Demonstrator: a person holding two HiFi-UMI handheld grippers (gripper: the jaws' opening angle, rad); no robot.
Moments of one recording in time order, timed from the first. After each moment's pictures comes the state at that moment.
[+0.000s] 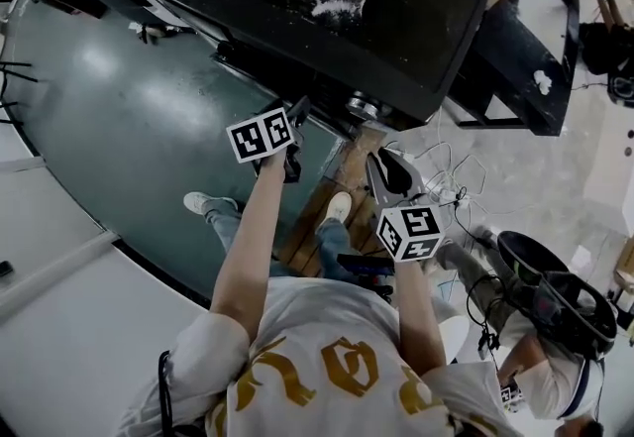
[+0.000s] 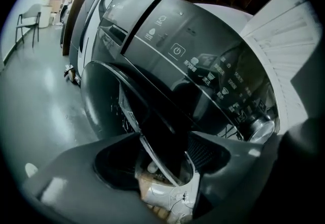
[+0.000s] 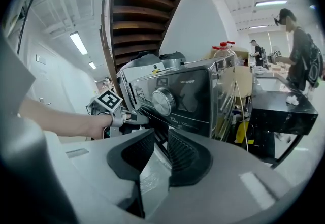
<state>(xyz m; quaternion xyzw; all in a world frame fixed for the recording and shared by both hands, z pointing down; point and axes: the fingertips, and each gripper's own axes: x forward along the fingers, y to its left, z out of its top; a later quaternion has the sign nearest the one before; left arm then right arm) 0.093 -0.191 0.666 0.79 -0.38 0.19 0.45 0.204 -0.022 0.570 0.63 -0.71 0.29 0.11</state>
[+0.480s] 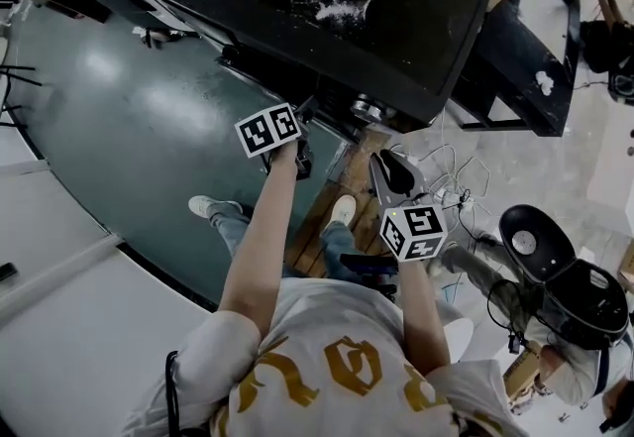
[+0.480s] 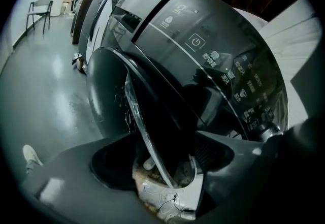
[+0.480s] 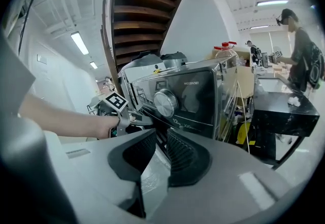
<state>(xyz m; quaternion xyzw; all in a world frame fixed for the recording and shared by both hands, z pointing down) 0.096 -0.194 0.683 0.75 -0.39 0.18 0.50 0.201 -0.024 0.568 0.63 -0.71 0.28 0.11</state>
